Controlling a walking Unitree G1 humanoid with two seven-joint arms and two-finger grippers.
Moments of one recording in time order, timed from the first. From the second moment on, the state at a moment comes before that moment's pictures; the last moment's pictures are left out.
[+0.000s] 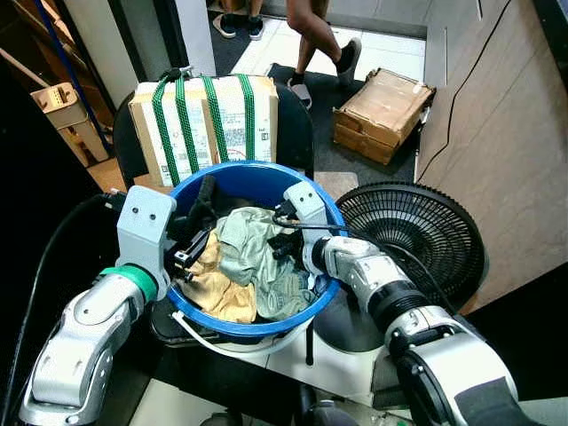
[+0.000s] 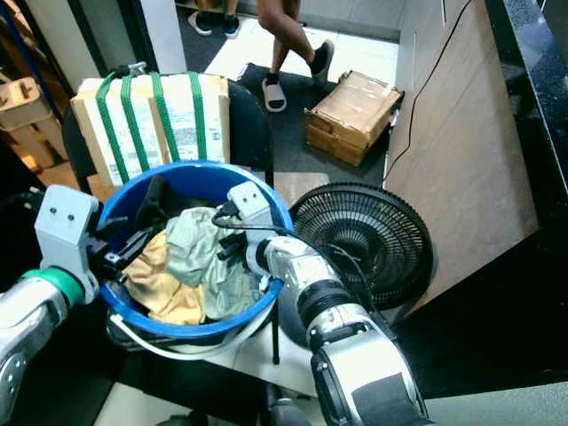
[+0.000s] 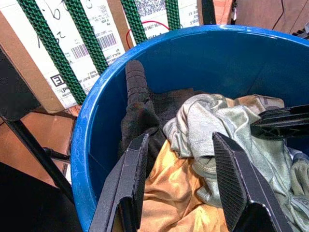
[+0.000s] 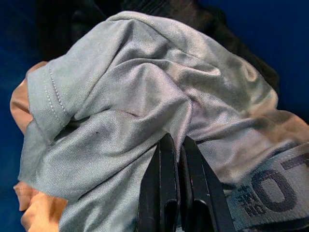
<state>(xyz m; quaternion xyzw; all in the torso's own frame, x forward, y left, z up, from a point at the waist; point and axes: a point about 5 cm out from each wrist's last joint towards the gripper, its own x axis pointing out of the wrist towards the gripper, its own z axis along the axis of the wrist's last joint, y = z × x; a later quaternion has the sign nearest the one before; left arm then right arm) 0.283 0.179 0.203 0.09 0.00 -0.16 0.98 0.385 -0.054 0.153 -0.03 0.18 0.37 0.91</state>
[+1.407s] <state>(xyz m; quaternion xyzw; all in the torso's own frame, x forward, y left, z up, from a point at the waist) 0.302 0.174 0.210 0.05 -0.06 -0.11 0.99 0.400 -0.144 0.313 0.13 -0.20 0.20 0.95</state>
